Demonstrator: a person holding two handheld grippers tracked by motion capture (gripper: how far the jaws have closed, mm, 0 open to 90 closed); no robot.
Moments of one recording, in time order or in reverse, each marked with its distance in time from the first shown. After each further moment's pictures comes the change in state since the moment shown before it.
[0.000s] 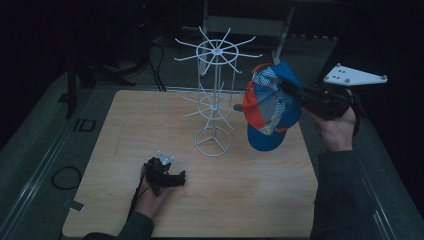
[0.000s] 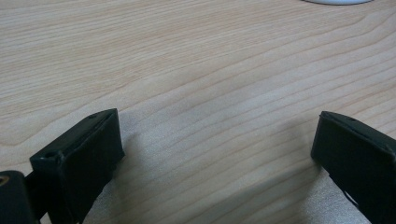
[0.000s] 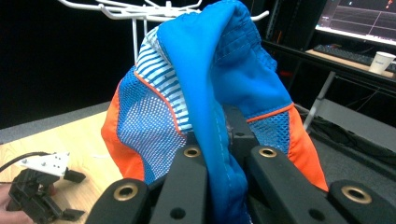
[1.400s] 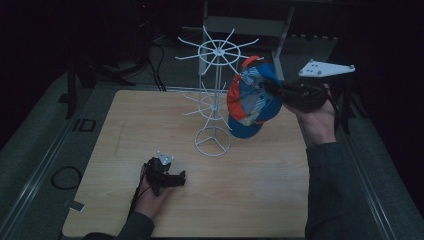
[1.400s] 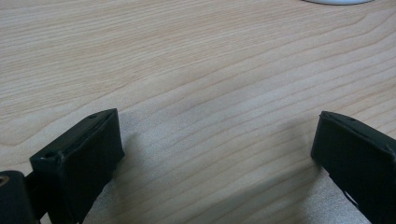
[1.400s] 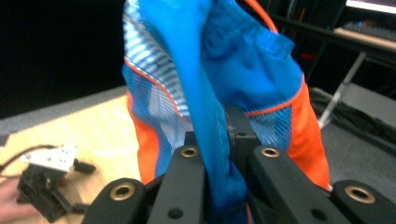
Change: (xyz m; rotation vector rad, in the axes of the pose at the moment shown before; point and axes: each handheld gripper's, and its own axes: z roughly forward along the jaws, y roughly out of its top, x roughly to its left) left arm 0.000 0.000 0.000 0.002 -0.002 -0.001; right arm -0.001 -0.002 0.046 0.113 0.056 0.012
